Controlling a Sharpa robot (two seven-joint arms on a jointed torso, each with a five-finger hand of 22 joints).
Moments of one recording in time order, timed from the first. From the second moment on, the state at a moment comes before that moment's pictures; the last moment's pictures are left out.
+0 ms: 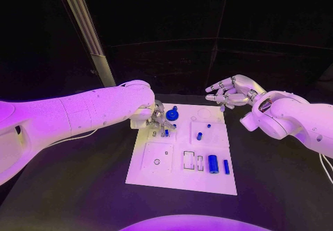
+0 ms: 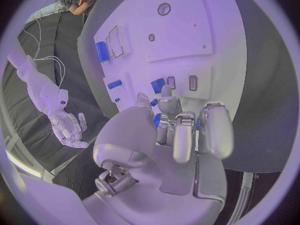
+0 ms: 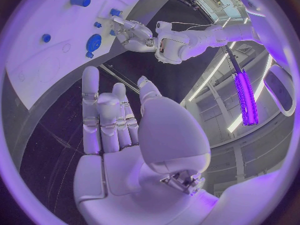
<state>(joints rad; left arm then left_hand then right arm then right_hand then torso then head) 1.38 -0.47 -0.18 1.18 -0.88 0.29 -0.63 1.15 0.14 -0.29 0.28 0.05 0.92 0.06 0.64 0.48 1.24 -0.02 1.07 0.92 1.47 -0.07 1.57 1.31 0.08 1.45 0.03 1.38 1.23 1.26 -0.87 -0.02 1.49 -0.77 -0.29 0.14 1.34 -0.02 -0.05 0.15 0.28 0.89 0.16 0.09 0.07 1.07 0.07 0.76 0.79 1.43 -0.01 0.99 0.91 0.18 1.16 0.09 0.84 0.39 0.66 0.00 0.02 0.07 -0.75</state>
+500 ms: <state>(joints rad) 1.38 -0.45 -0.18 1.15 -0.88 0.32 -0.64 1.19 0.15 -0.28 0.27 0.05 0.91 0.05 0.65 0.50 1.24 -0.02 1.07 0.92 1.47 -0.07 1.57 1.31 0.08 1.45 0.03 1.38 1.24 1.26 -0.86 -0.02 1.48 -0.78 -0.28 0.13 1.34 -0.02 -0.05 0.15 0.28 0.89 0.16 0.09 0.07 1.07 0.07 0.76 0.79 1.43 -0.01 0.99 0.91 0.18 1.16 0.09 0.84 0.39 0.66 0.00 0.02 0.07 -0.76</state>
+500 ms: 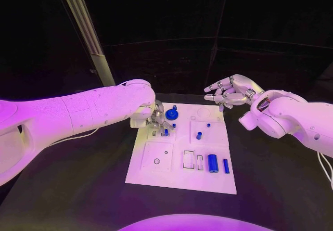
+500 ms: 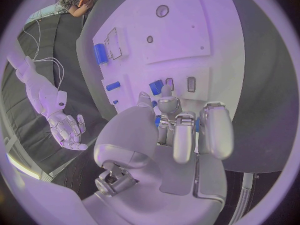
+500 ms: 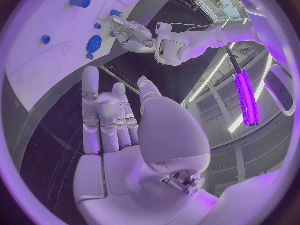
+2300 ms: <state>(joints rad) 1.37 -0.48 -0.19 1.19 -0.88 0.29 -0.61 1.27 -0.05 0.41 0.25 0.09 0.86 0.05 0.67 0.55 1.25 -0.02 1.05 0.90 1.47 -0.09 1.57 1.31 0.07 1.46 0.02 1.39 1.26 1.26 -0.83 -0.02 1.46 -0.79 -0.26 0.12 1.34 -0.02 -0.05 0.15 0.29 0.89 0.16 0.09 0.07 1.07 0.07 0.76 0.78 1.43 -0.01 0.98 0.91 0.18 1.16 0.09 0.83 0.38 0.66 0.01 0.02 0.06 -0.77</state>
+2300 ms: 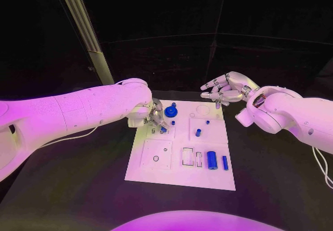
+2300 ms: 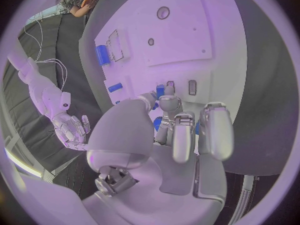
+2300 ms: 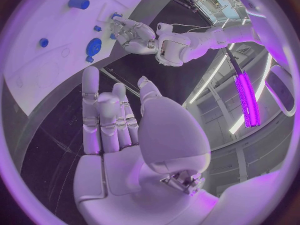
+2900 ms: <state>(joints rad) 1.37 -0.56 -0.19 1.28 -0.88 0.18 -0.60 1.21 -0.08 0.53 0.21 0.09 0.86 0.05 0.69 0.58 1.27 -0.03 1.08 0.93 1.47 -0.09 1.57 1.31 0.07 1.46 0.02 1.39 1.28 1.26 -0.84 -0.02 1.45 -0.79 -0.26 0.12 1.34 -0.01 -0.06 0.16 0.29 0.88 0.17 0.09 0.07 1.07 0.07 0.76 0.78 1.43 -0.01 0.98 0.91 0.18 1.17 0.10 0.83 0.38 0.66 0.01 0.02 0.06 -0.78</state>
